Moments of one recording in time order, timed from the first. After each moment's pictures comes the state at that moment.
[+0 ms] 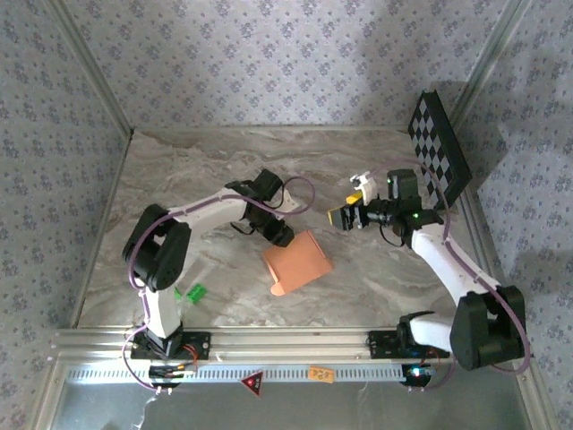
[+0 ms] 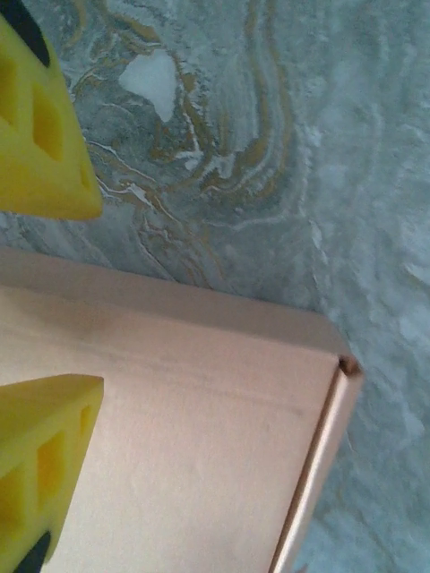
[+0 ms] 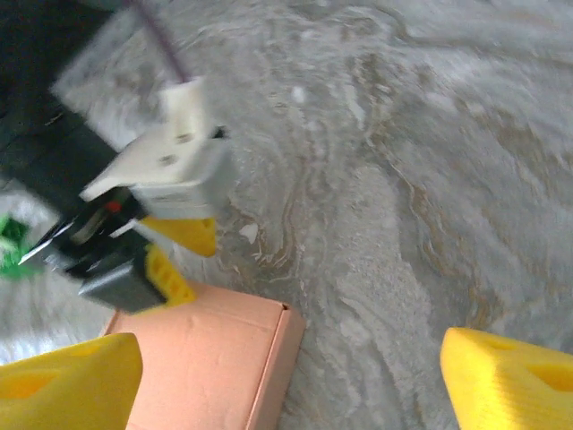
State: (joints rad) left arm -0.67 1.86 1.31 -0.70 0.34 0.10; right arm 0.23 1.21 0.82 -0.28 -0.66 -0.15
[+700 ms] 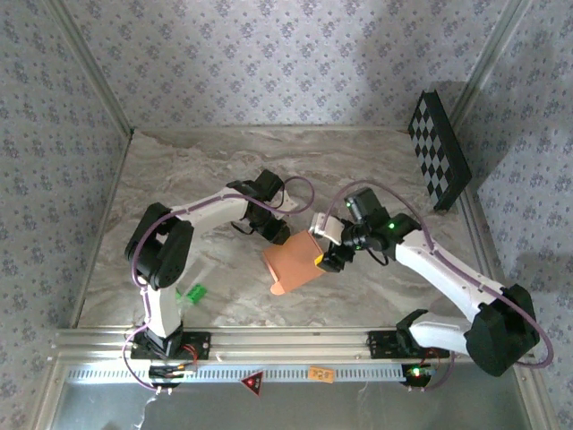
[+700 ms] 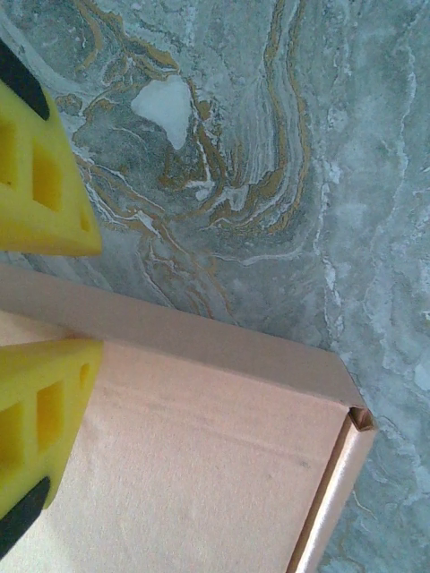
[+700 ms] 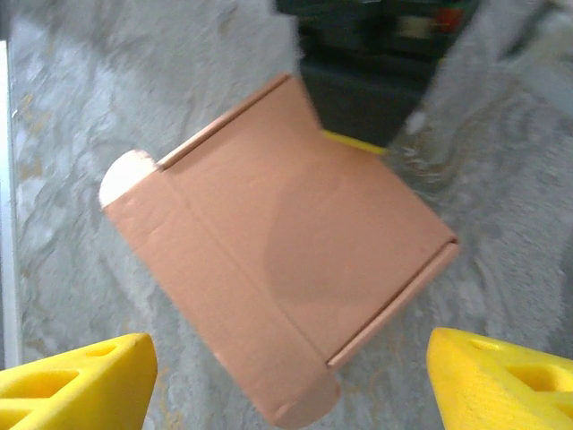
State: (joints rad) left arm -0.67 1.87 1.31 -0.71 0.31 0.08; right arm 0.60 1.19 0.88 -0.67 -0.44 -0.68
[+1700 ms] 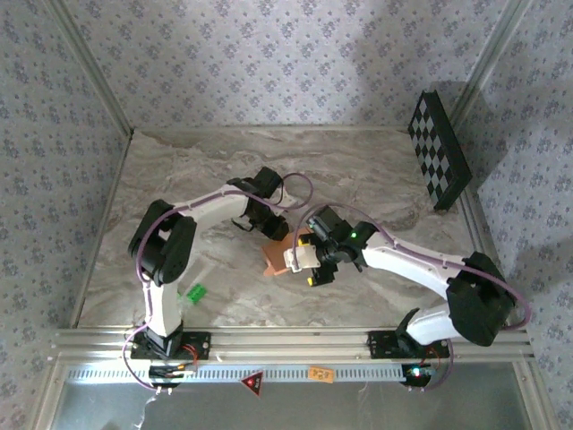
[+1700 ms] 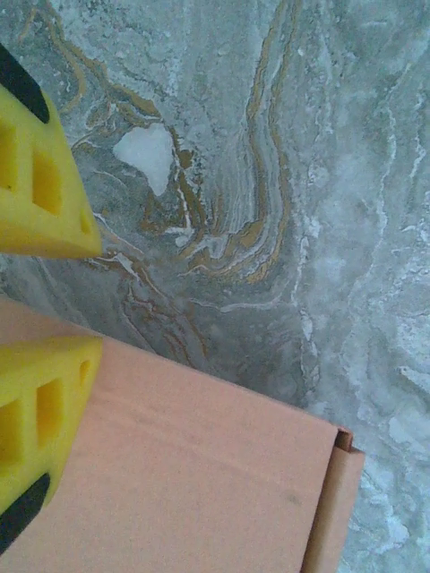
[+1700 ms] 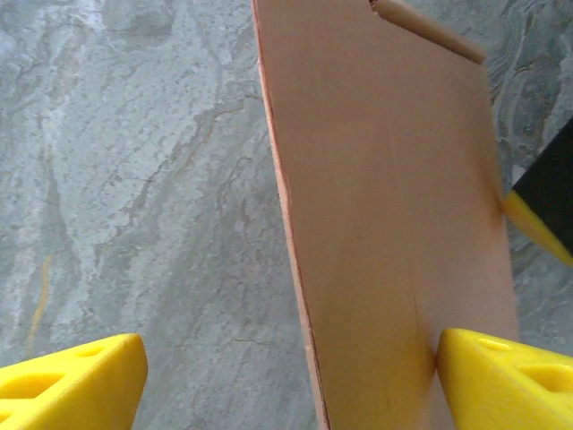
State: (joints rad) left arm -0.65 1.91 1.35 -0.71 0.29 0.07; right arm 0.82 1.39 0.89 -0.57 -0.20 -1.04
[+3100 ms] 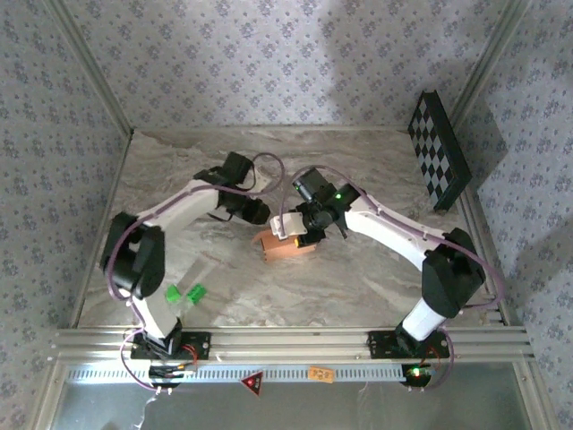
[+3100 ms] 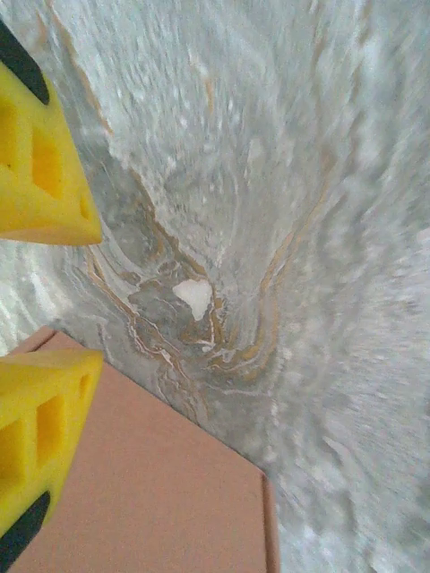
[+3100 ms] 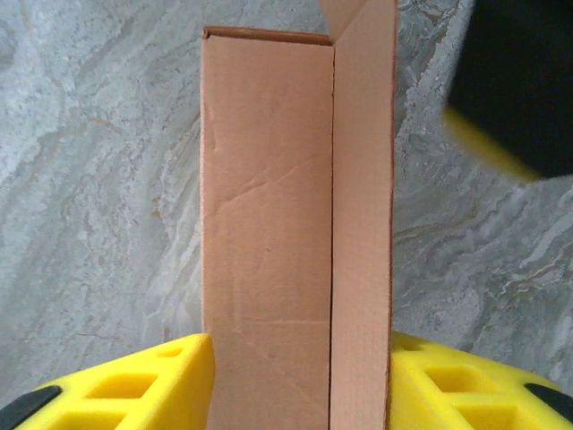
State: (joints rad) left arm -0.49 1.69 1.28 -0.70 0.30 0.03; right arm 0.74 1.62 1.29 -0.77 -0.21 -1.13
